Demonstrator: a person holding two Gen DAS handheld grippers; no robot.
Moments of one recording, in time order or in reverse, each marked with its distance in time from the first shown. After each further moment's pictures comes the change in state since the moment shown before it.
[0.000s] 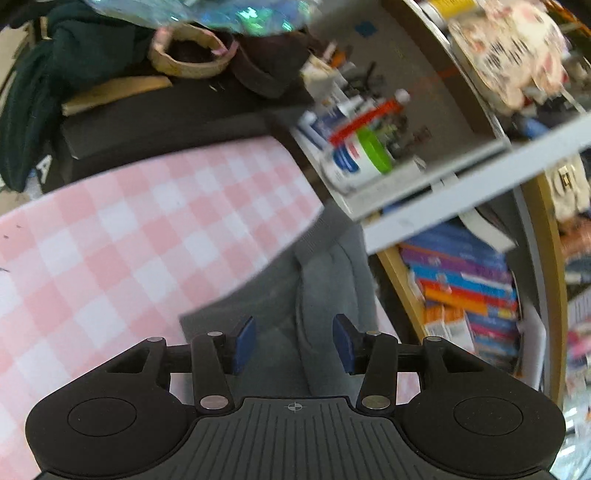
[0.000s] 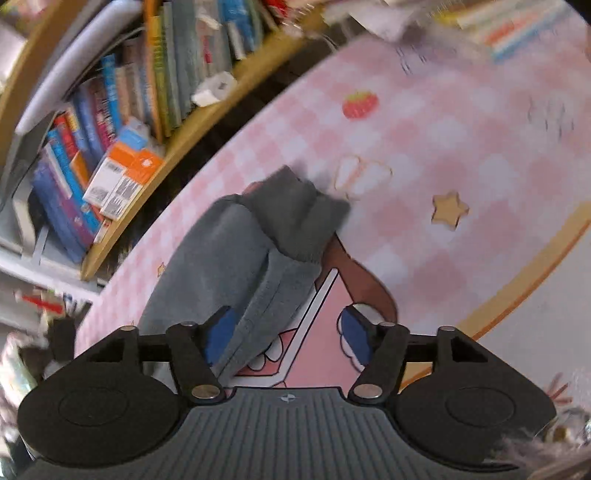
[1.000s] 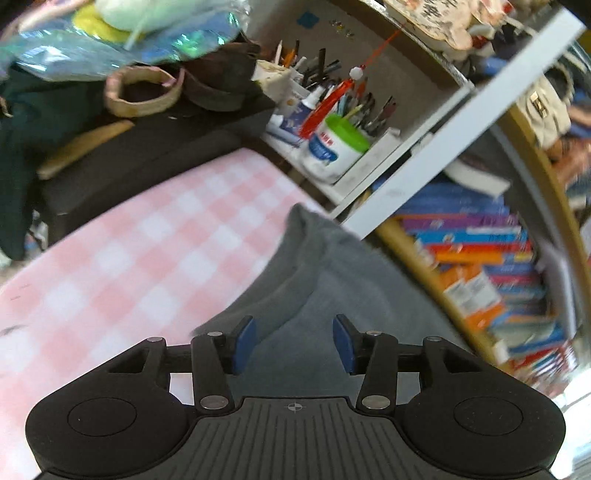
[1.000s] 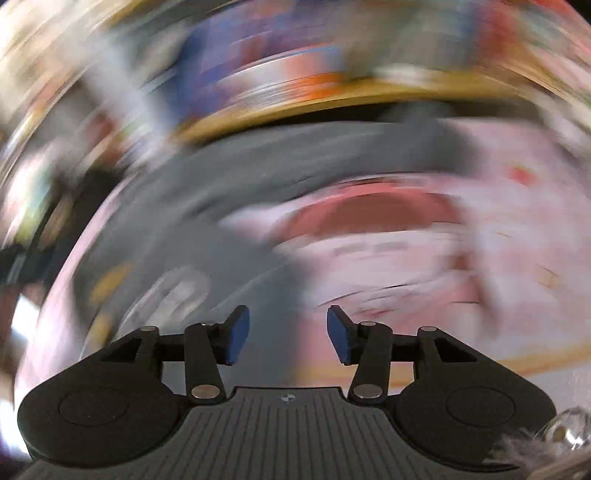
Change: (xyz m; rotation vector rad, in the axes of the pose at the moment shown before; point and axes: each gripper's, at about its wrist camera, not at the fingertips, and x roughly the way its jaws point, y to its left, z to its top) left arm -0.022 -0.014 -0.019 0.259 -0.040 0.093; right arm -0.036 0.117 -0.104 -0.855 0.136 0.140
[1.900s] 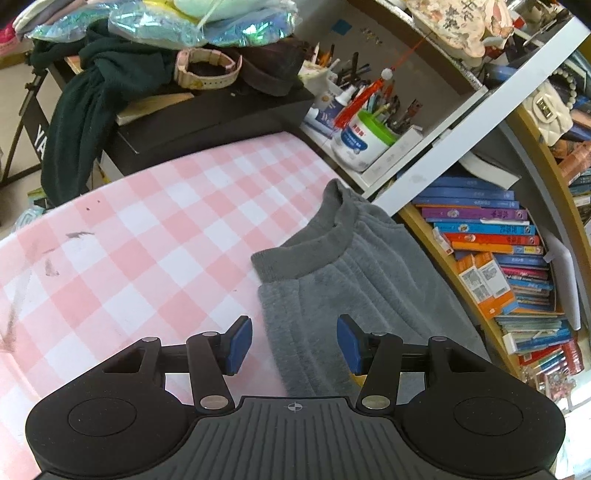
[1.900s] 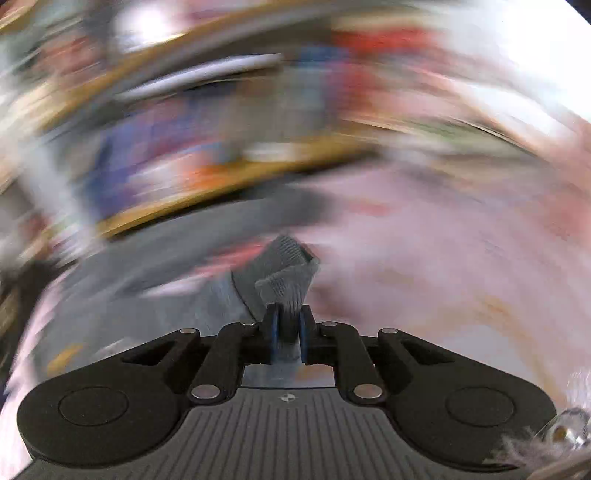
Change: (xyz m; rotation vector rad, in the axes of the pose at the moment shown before) left arm -0.022 0.019 -0.042 -0.080 -0.008 0.031; right arm -0.117 -0.097 -0.060 0.546 -0.254 -0.463
